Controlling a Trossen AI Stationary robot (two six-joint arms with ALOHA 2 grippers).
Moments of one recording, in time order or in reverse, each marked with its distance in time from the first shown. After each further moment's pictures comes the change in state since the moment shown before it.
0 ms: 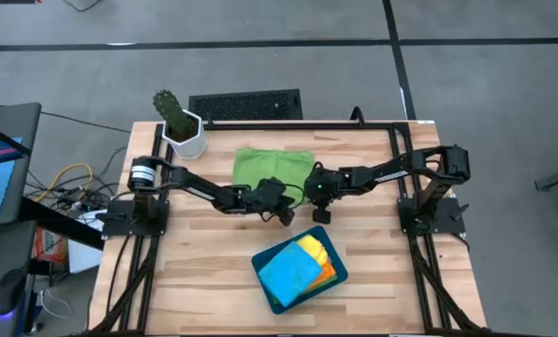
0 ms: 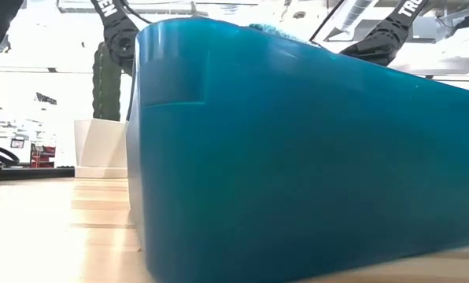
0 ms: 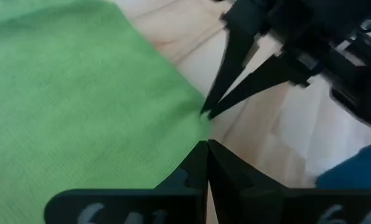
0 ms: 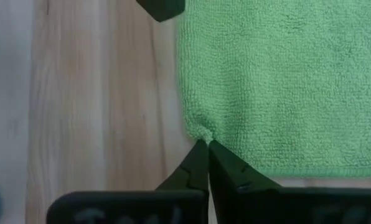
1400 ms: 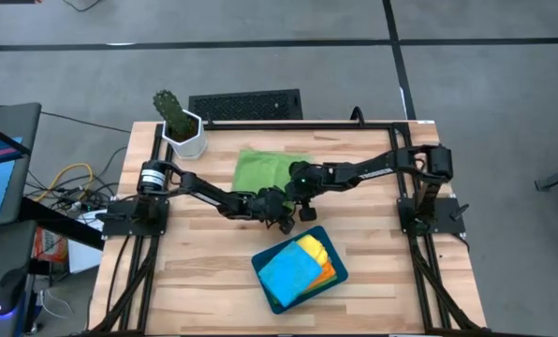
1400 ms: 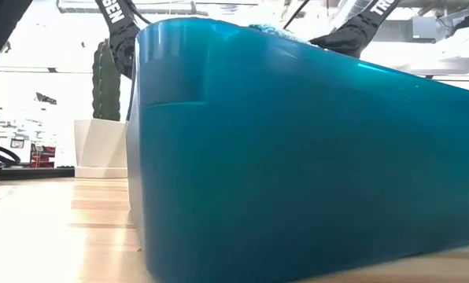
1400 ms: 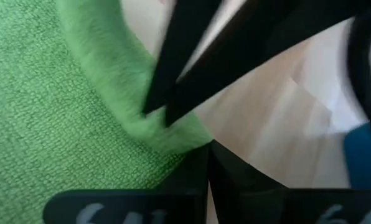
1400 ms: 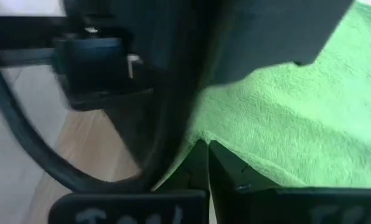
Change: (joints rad) left arm -0.050 0.092 0.050 -0.109 0.041 -0.088; right arm 0.000 0.126 0.215 0.054 -0.107 -0.306
